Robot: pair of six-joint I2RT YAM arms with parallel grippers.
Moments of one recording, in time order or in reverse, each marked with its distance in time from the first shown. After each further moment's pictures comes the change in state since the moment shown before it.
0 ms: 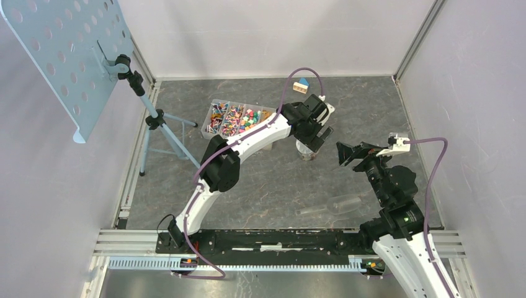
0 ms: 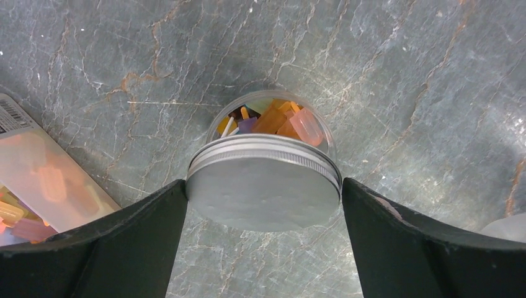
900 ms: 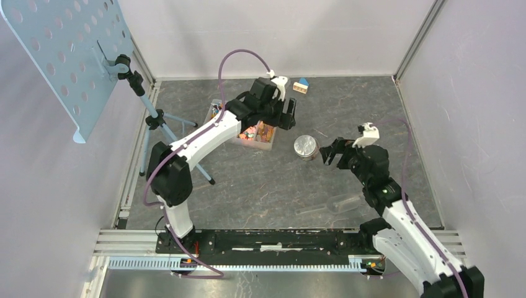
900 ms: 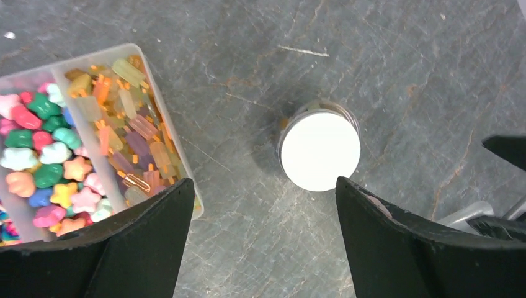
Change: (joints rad) left arm 0.204 -0.484 -0.515 0.356 0.095 -0.179; right arm 0.000 0.304 -0.065 0.105 -0.104 0.029
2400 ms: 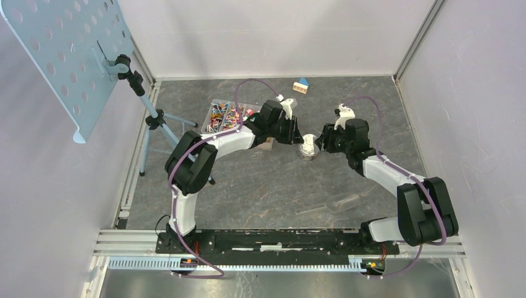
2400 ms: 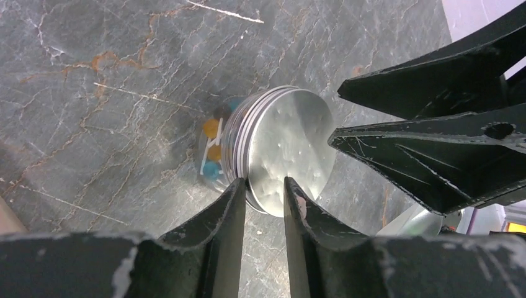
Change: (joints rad) left arm -0.009 0.171 -0.272 0.496 0.302 -0.220; right arm -0.103 0.709 0.195 0.248 -0.211 -0.197
